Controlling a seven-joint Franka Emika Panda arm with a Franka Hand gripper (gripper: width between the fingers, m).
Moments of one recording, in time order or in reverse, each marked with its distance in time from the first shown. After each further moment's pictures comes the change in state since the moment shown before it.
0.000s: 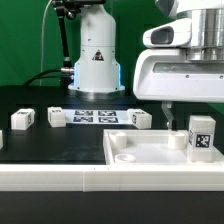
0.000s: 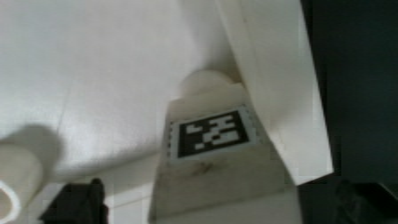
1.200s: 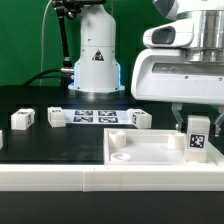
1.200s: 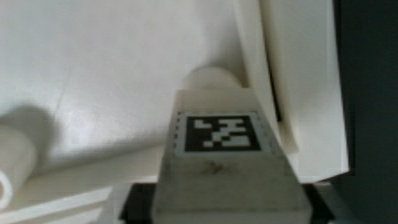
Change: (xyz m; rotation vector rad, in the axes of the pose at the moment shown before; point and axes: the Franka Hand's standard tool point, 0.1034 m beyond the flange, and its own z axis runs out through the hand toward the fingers) arm 0.002 0.007 0.002 -0.009 0.047 0.136
